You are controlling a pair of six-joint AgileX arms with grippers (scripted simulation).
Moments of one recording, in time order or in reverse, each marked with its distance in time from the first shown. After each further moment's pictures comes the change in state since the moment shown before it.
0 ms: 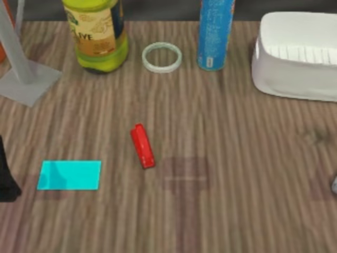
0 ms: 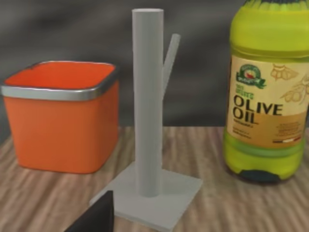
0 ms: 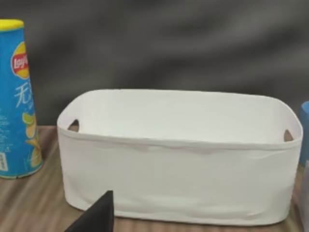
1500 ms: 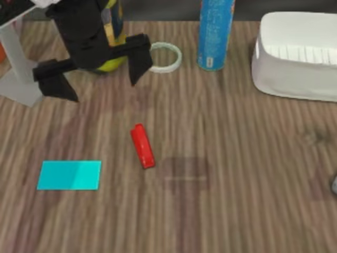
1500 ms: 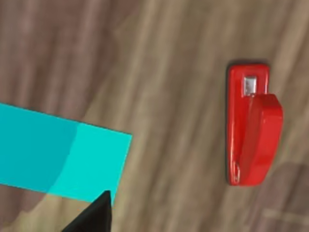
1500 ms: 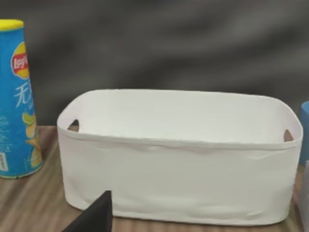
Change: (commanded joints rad) left arm -0.432 1.968 1.777 -1.228 -0.001 -0.690; right arm 0.000 0.000 0.000 0.000 0.000 0.000
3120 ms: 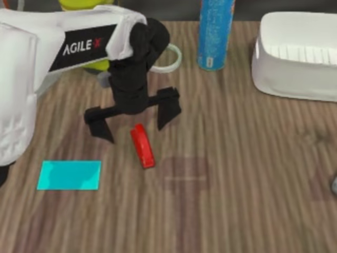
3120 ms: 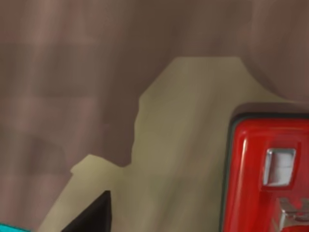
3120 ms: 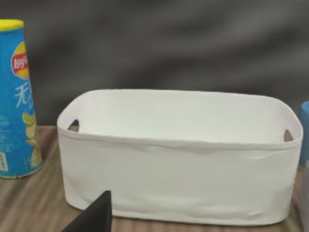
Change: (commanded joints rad) left arm -0.072 0.344 0.002 0.190 0.005 -0.112; right arm 0.000 0.000 0.000 0.000 0.000 0.000
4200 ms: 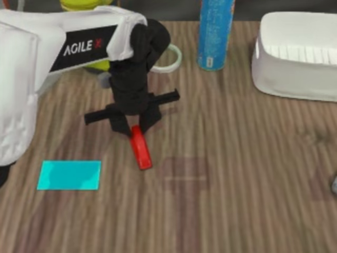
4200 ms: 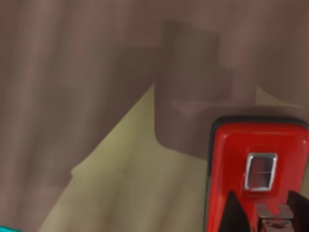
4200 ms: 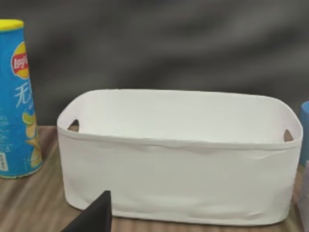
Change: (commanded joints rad) left arm 0.000 0.000 0.000 0.000 0.000 0.000; right arm 0.000 0.000 0.000 0.000 0.000 0.000
